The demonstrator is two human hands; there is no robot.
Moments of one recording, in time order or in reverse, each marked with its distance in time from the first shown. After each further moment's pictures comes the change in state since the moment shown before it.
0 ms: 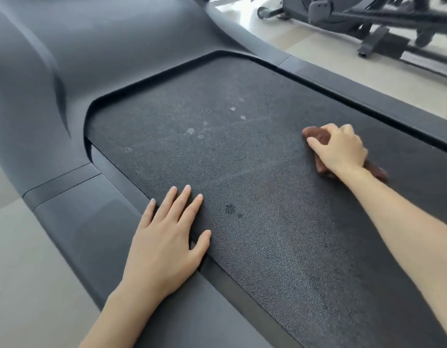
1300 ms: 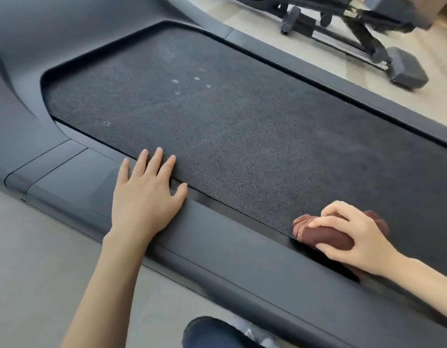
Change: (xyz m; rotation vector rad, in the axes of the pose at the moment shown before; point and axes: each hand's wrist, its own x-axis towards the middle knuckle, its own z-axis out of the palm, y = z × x) left_hand 0.008 -0.056 -0.005 0.012 0.022 0.152; right_hand -0.302 0.036 -0.106 0.146 -0.255 -0.464
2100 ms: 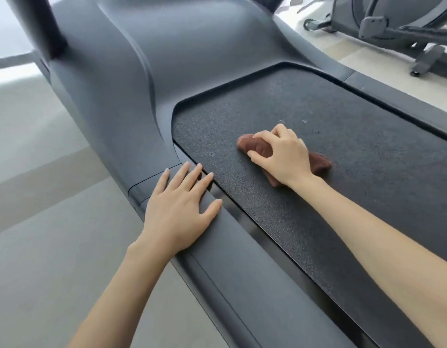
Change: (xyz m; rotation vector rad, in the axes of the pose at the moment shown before) left_hand 0.009 -0.079 -0.017 0.046 0.049 -0.224; right_hand 0.345 -0.125 0.094 -0.018 0.145 -0.137
